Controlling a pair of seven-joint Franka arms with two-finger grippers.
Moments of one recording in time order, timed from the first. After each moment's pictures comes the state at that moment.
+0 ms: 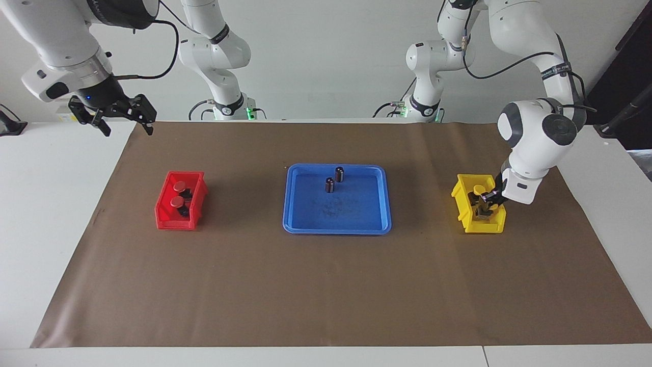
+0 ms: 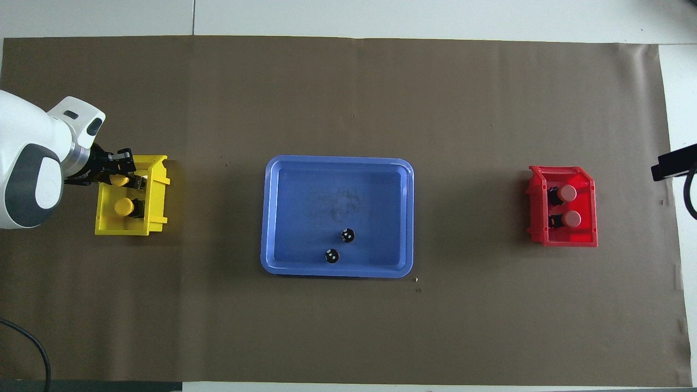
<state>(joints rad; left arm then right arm) -0.01 0.17 -0.02 -2.01 0.06 2.13 -0.30 0.02 -0.01 -0.12 -1.54 -0.04 1.47 -0.16</state>
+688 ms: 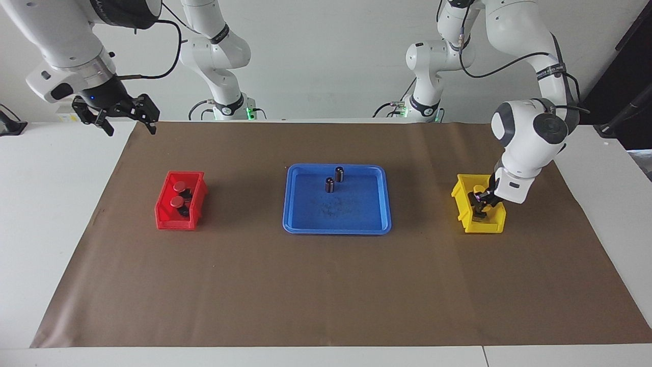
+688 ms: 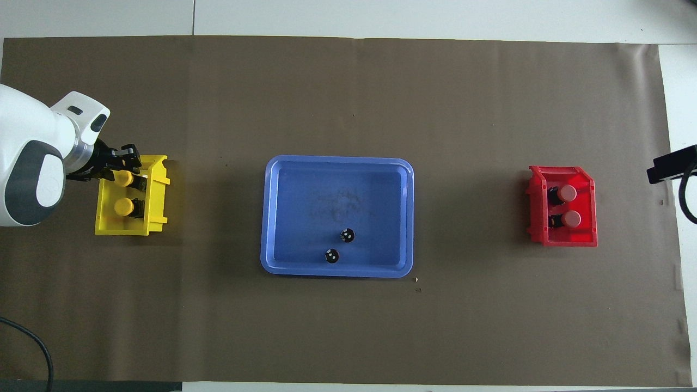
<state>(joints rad) -0.03 0.16 -0.03 -1.92 0.06 2.05 -0.29 0.03 -0.01 -0.13 -1.54 -0.04 1.46 -0.16</state>
